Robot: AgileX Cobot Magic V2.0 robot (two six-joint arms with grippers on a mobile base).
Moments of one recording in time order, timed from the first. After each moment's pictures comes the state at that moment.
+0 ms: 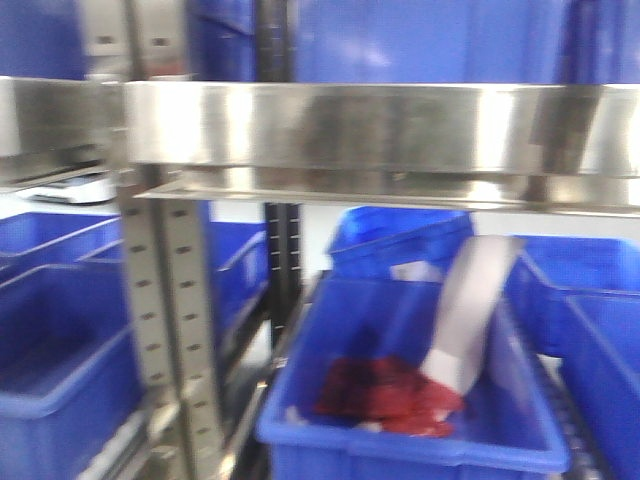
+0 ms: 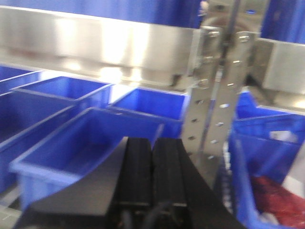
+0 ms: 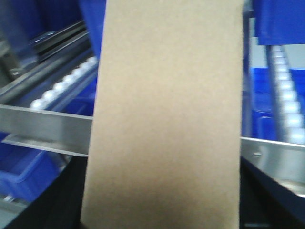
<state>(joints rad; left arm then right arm) 0.01 -0.01 0.03 -0.09 0.11 0.02 0.33 0.60 -0.87 -0.24 0.68 0.45</state>
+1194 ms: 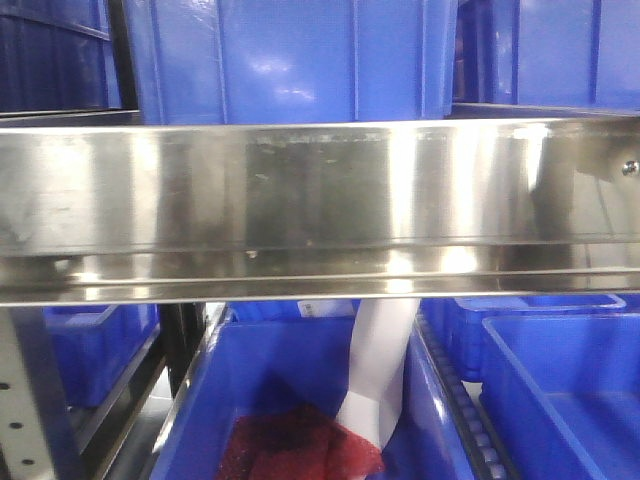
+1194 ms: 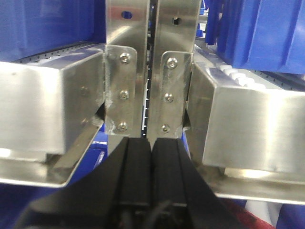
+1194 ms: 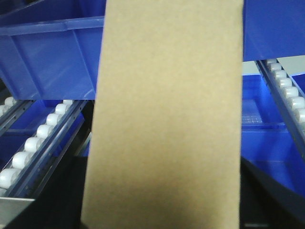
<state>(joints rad) 0.01 -0.01 0.03 -0.09 0.11 0.02 0.33 0.60 -0.87 -0.24 0.68 0.45</state>
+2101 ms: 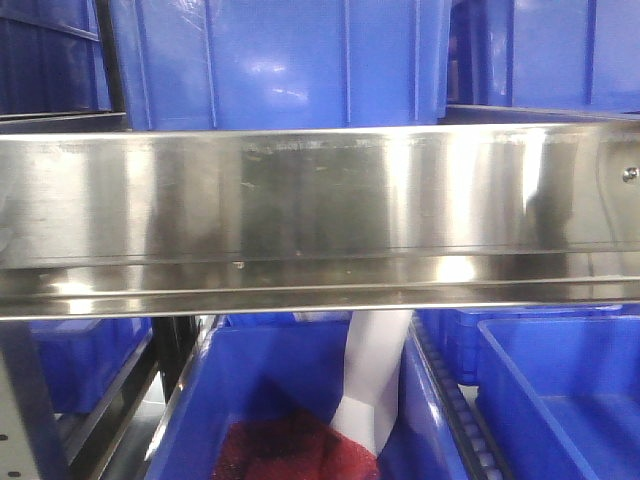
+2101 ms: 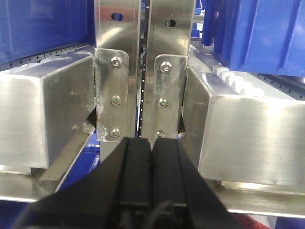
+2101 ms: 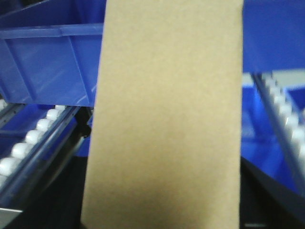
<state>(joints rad) 0.01 -0.01 0.03 -0.09 0.11 0.02 0.33 0.63 -0.88 -0.25 0.64 0.34</state>
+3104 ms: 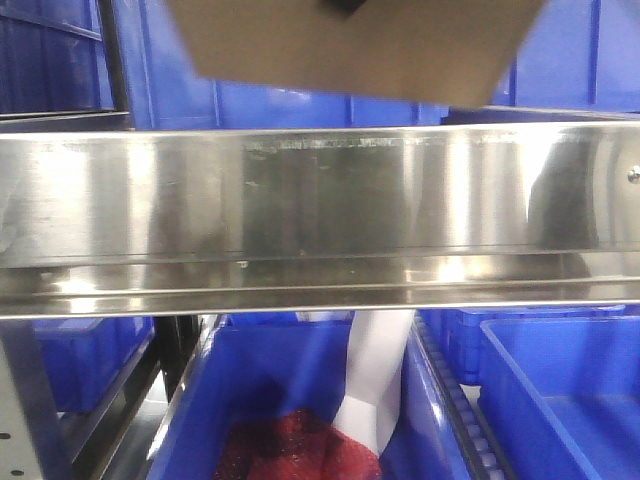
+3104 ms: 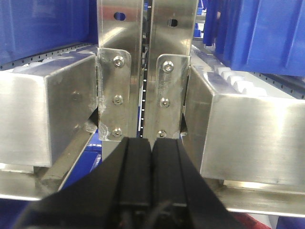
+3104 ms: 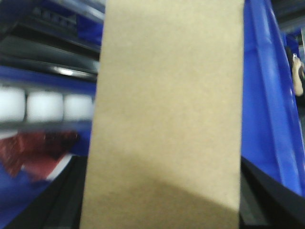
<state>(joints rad) 0.01 -0.01 0.03 -0.09 0.11 0.02 0.69 1.42 -1.21 -0.18 0.37 -0.84</state>
